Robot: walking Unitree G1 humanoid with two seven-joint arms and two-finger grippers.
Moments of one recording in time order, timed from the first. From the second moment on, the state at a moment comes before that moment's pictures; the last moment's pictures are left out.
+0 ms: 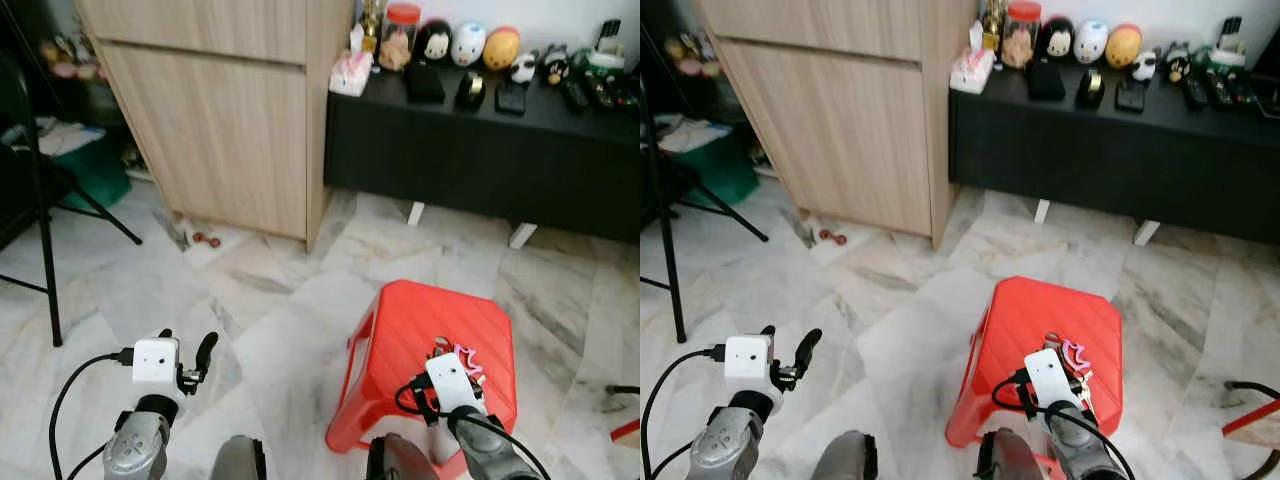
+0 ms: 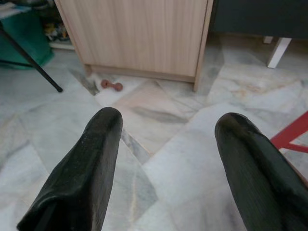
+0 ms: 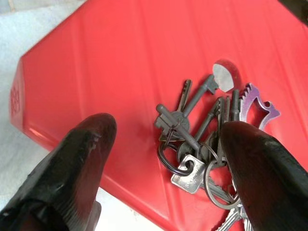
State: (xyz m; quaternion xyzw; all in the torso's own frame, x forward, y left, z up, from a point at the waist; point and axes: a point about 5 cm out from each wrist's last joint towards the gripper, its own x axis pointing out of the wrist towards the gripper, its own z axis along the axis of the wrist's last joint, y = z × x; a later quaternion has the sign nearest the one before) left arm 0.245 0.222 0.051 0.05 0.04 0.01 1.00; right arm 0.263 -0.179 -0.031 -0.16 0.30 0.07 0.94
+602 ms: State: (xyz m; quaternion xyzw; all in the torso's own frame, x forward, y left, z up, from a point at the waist) left arm 0.245 0.205 0.088 0.03 -0.02 0.01 1.00; right arm 0.281 -0.171 -0.015 -0.17 0.26 0.08 0.95
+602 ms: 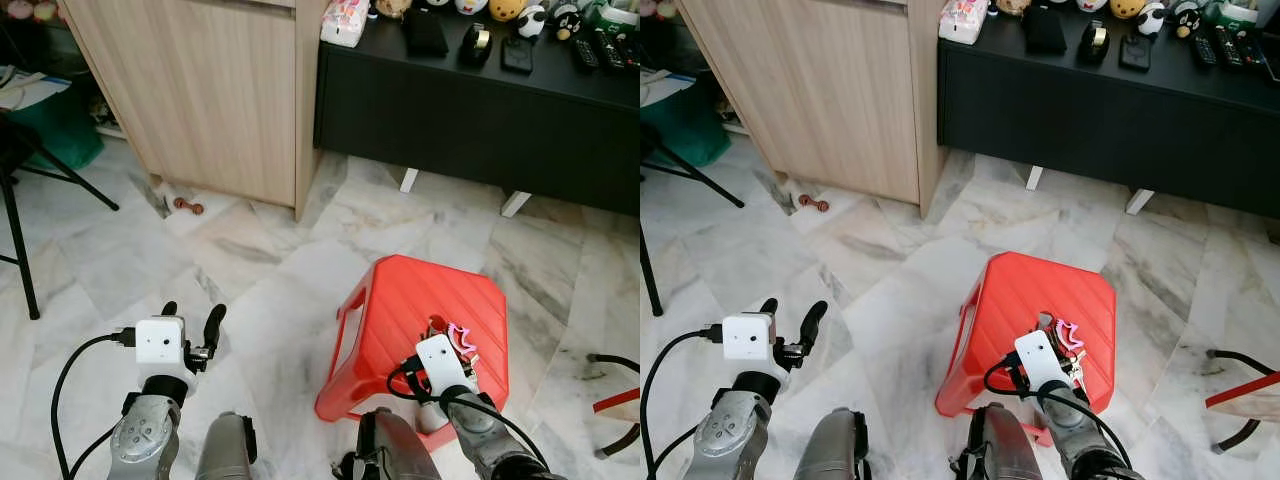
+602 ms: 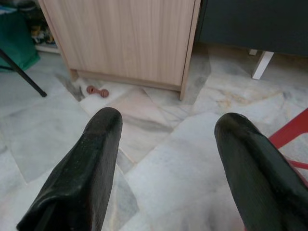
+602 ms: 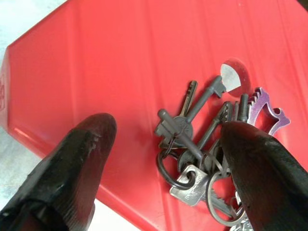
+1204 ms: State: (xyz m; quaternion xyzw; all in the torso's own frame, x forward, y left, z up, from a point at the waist) left arm 0.231 0.203 0.096 0.03 -0.02 0.02 1.00; right arm 0.288 -0.175 -0.008 -0.22 0.24 0.07 0.94
